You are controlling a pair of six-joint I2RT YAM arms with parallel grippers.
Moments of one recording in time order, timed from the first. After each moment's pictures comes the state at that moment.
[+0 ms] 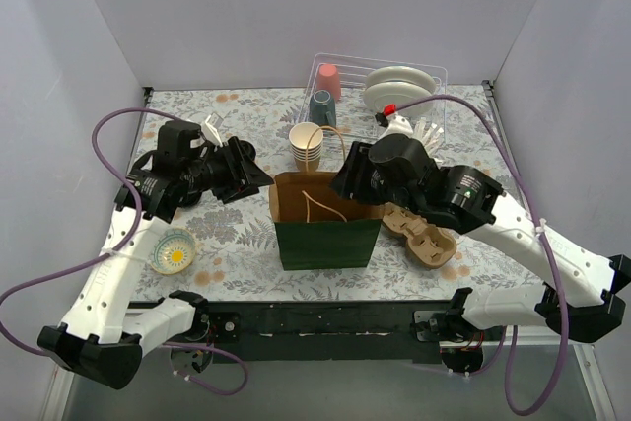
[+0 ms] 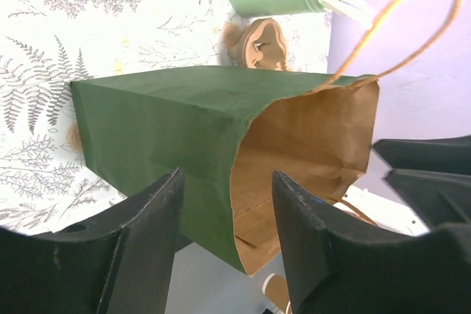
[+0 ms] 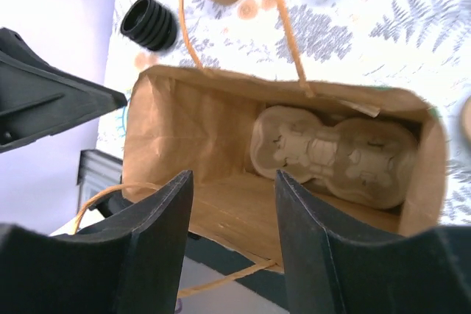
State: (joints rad) left arm -0.32 1.03 1.25 -0.89 0.44 -0.78; right arm 1.07 1.20 1.48 -0.88 0.31 0.91
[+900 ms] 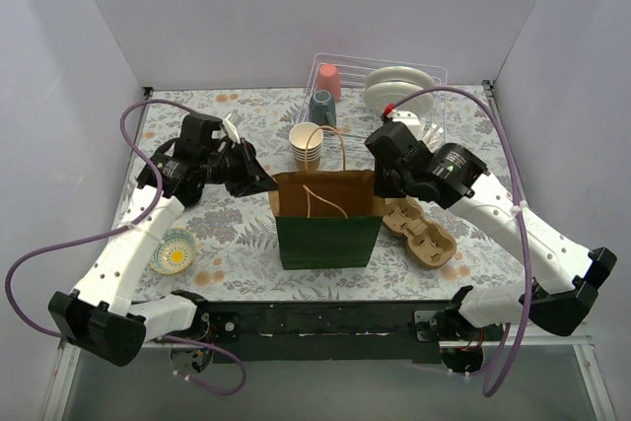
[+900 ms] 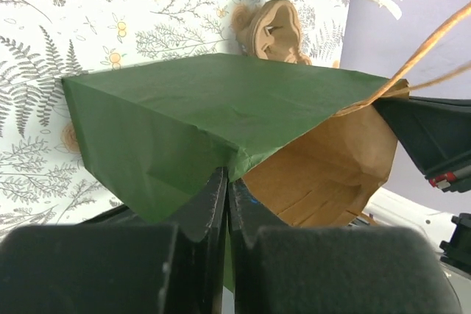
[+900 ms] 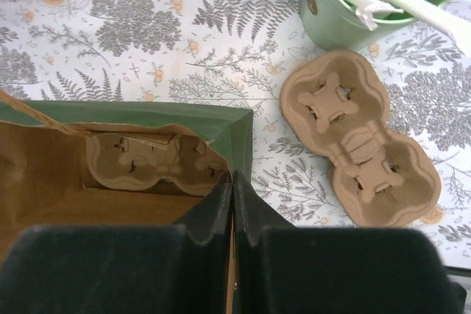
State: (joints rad) left arm -0.36 1.15 1.24 -0.85 0.45 -0.76; right arm 0.89 1.30 1.52 -1.16 0.40 0.70
